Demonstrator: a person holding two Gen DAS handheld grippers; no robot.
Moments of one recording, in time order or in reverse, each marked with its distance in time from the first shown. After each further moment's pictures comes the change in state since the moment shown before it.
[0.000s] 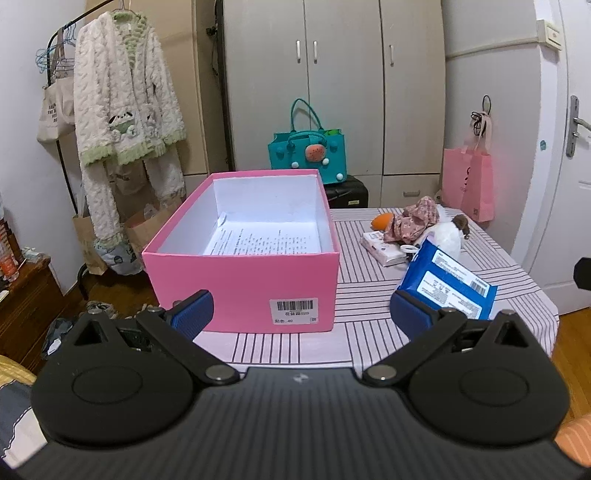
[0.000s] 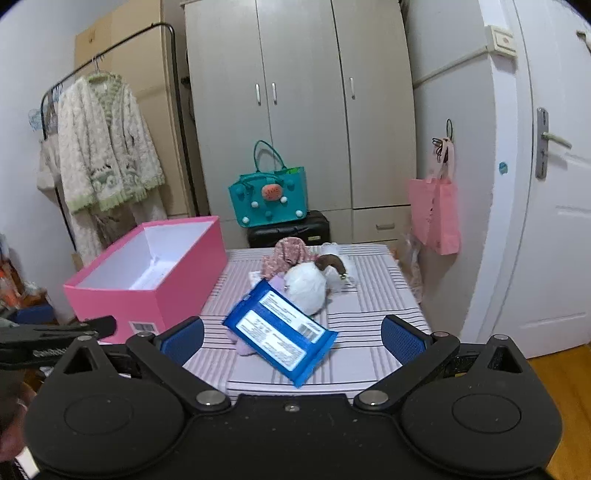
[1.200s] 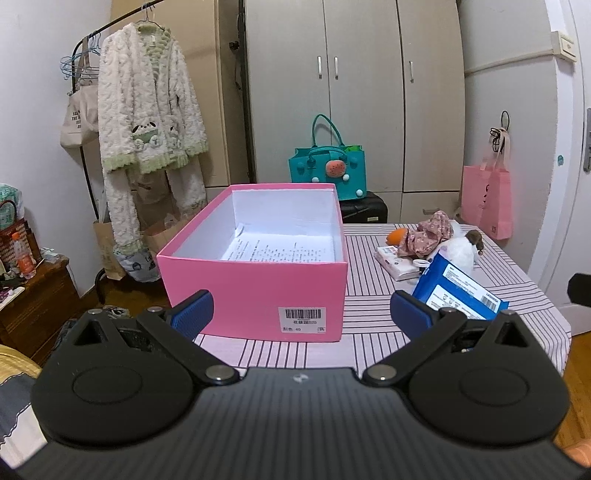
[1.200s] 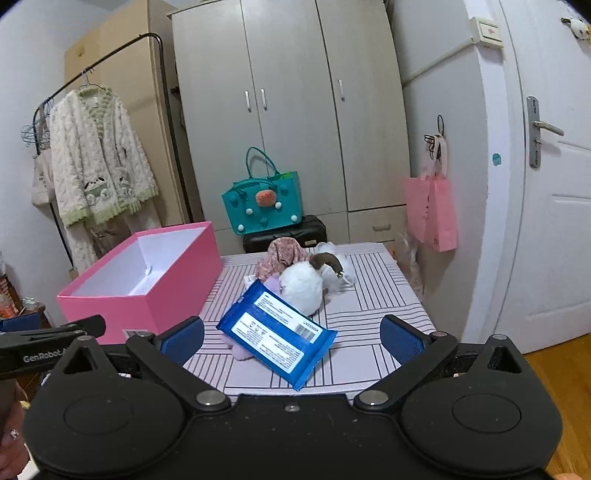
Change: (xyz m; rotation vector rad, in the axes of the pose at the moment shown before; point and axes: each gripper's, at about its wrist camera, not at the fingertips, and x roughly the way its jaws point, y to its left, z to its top) left arm -0.006 -0.010 -0.008 -0.038 -0.055 0.082; right arm 0.011 -0.007 -0.013 0.041 -0.029 -0.014
